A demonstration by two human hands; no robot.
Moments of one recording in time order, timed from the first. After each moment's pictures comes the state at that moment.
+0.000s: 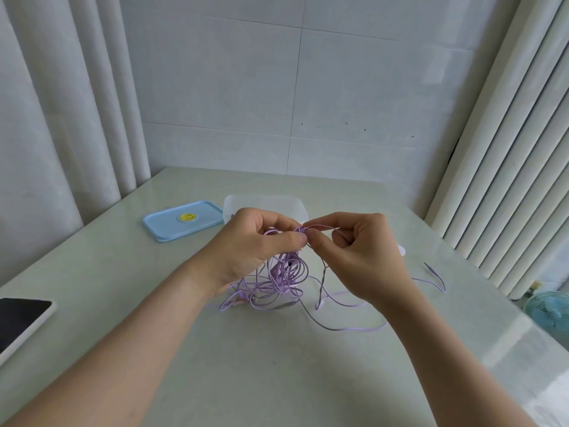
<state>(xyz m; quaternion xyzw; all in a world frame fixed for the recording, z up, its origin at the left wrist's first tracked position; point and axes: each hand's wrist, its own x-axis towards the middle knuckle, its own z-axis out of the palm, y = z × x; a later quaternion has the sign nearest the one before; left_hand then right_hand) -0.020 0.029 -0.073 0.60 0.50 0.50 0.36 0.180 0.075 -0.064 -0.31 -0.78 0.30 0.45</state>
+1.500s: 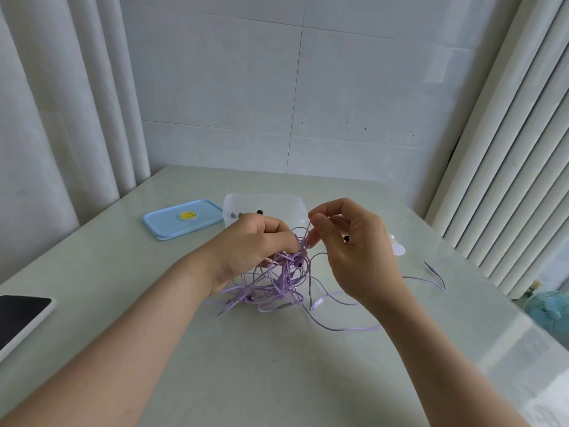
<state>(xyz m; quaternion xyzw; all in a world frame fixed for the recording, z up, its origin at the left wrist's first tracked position) -0.018 0.022 -0.065 0.59 0.56 0.43 0.40 0.169 0.079 -0.075 -0.31 -0.78 0.25 0.49</state>
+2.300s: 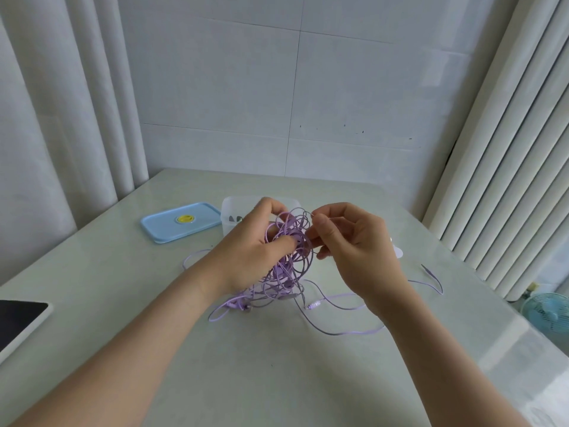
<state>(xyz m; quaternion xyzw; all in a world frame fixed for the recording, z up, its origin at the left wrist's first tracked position) -0.014 0.026 -0.074 0.64 0.53 0.48 0.29 0.174 0.083 -0.071 -0.29 -0.70 0.42 0.49</state>
